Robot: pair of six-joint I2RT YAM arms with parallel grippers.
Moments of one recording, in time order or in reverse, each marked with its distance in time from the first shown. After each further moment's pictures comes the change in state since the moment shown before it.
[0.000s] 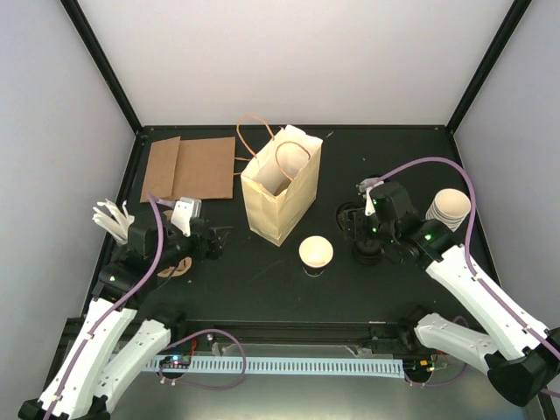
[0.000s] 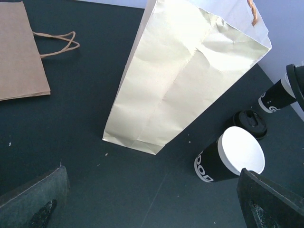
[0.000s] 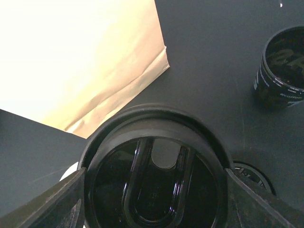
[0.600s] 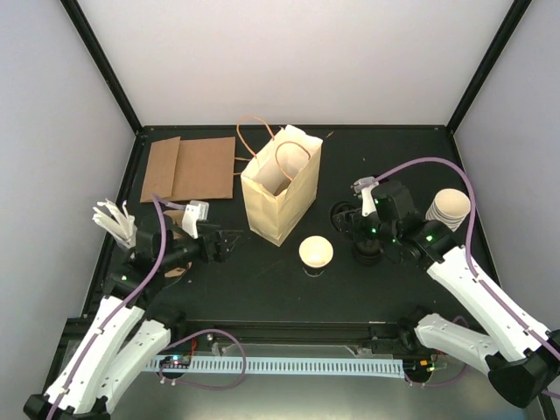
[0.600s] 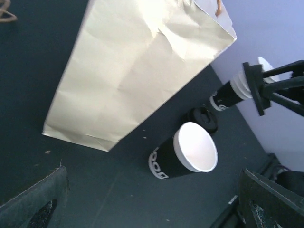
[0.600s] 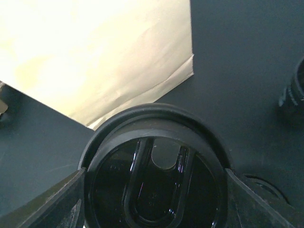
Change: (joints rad) left arm 0.000 -0.012 -0.112 0.160 0.169 -0.139; right arm 0.000 -0.011 0.010 0.032 -0.072 -0.077
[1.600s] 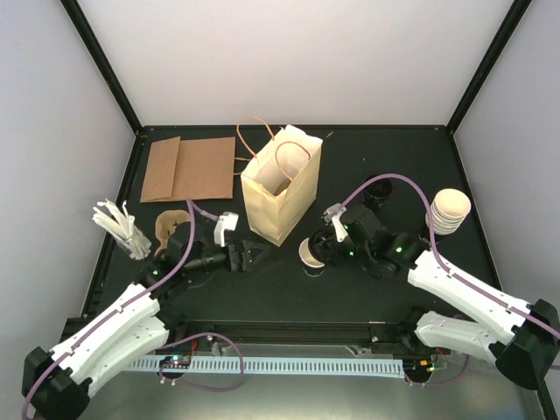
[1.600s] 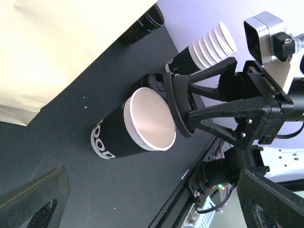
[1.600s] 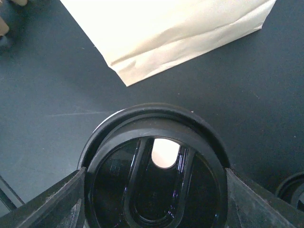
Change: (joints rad) left arm -0.228 0.108 -0.231 0.409 0.092 -0.267; right arm 0.198 0.060 -0.185 0.137 -0.019 -0.041
